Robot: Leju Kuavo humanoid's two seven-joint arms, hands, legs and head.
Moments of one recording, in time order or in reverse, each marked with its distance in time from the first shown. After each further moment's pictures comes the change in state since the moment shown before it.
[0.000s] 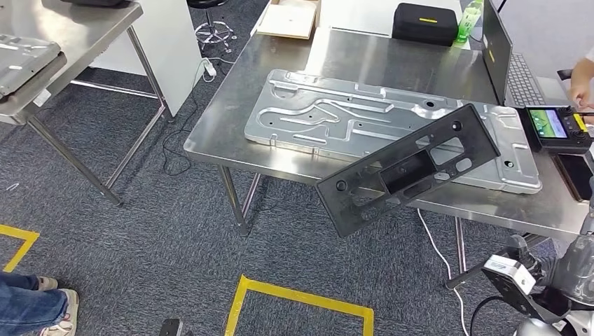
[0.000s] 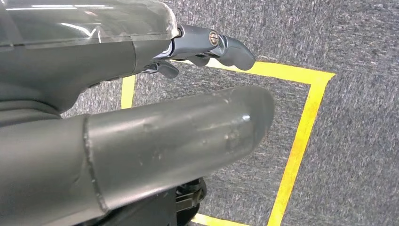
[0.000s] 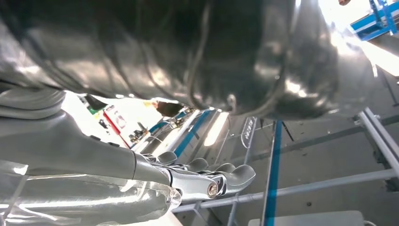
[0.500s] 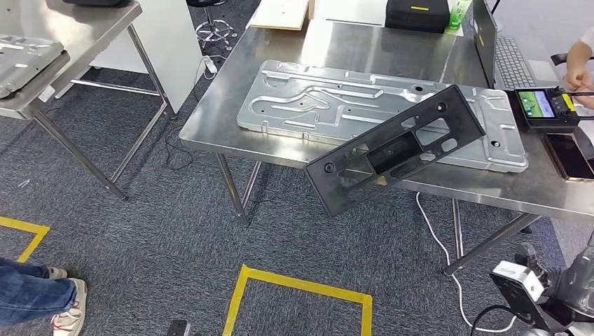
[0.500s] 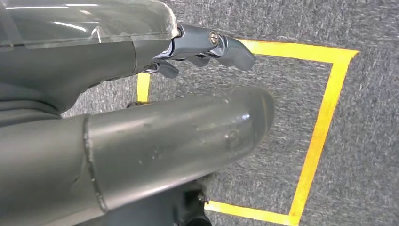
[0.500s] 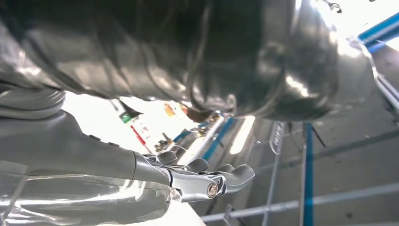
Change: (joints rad) left arm 0.003 0.000 0.000 0.000 -0.012 -0.001 0.004; right arm 0.052 0.049 -0.055 0.021 -0.033 -0.001 -0.016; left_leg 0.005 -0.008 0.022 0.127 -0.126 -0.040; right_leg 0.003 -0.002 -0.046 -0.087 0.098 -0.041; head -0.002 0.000
